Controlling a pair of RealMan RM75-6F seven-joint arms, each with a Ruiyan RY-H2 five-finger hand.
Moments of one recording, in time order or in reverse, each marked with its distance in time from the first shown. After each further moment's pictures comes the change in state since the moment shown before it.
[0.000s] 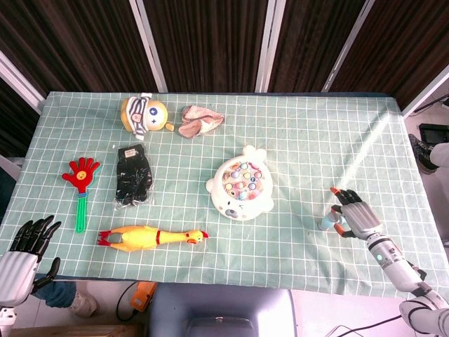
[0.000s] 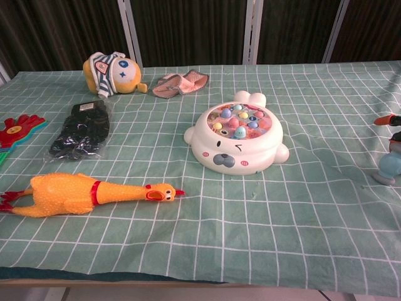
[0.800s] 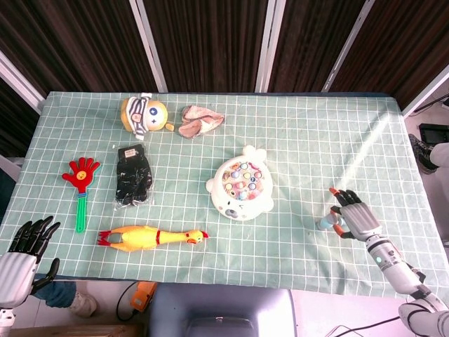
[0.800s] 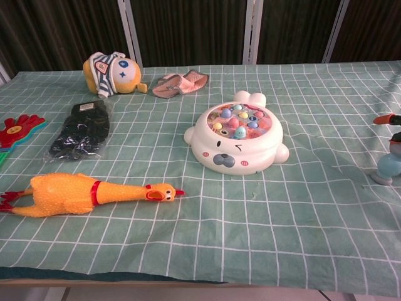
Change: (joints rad) left arm 0.004 0.001 0.002 0.001 0.006 0.009 -0.005; right arm -0.013 -0.010 -0.003 -0.006 -0.002 0.038 -0.036
